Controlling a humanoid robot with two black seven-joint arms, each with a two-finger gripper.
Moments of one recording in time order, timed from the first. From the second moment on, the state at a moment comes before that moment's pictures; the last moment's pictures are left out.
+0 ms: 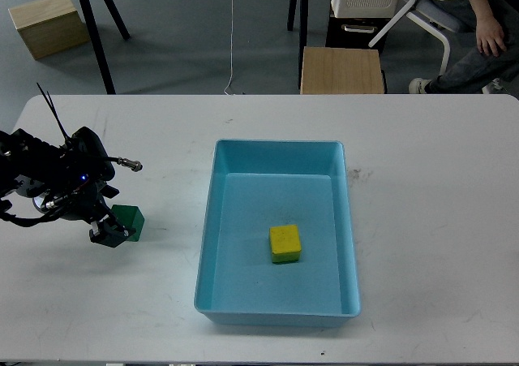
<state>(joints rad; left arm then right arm) -1.13 0.65 0.09 -1.11 2.18 -0.46 -0.49 -0.56 -0.37 1.68 1.72 -0.97 -0.04 0.39</state>
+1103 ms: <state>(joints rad) -1.12 0.56 0.10 -0.96 2.18 -0.40 -0.49 -0.56 -0.35 1.68 1.71 -0.97 -0.04 0.39</state>
